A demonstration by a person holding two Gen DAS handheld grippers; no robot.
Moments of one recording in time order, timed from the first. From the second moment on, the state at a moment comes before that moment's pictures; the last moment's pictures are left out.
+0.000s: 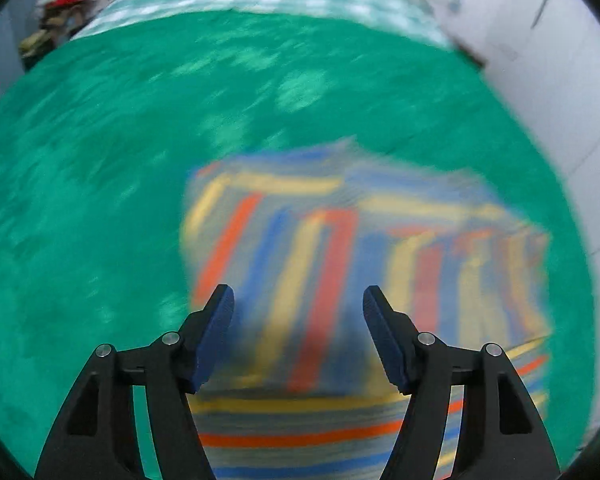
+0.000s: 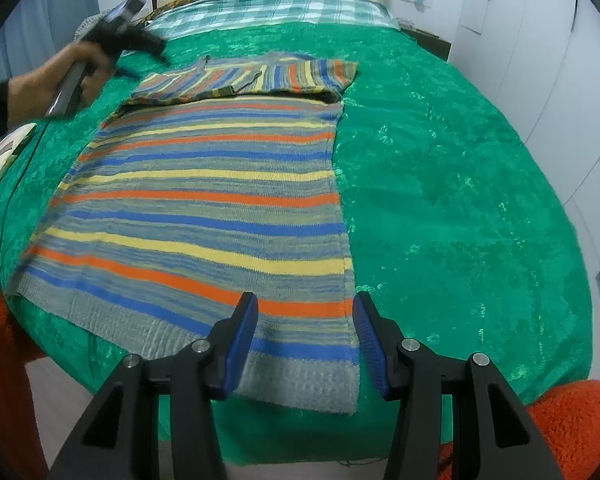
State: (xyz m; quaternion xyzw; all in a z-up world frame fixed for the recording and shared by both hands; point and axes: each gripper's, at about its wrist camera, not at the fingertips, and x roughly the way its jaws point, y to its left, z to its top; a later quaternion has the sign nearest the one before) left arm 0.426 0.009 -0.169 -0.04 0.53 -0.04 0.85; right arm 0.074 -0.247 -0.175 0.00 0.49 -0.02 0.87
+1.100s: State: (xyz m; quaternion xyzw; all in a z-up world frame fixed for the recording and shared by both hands) left arm 0.343 0.056 -0.172 -0.01 0.50 -0.03 0.86; right arm 0.085 -0.272 -0.180 0.04 0.50 -0.04 0.87
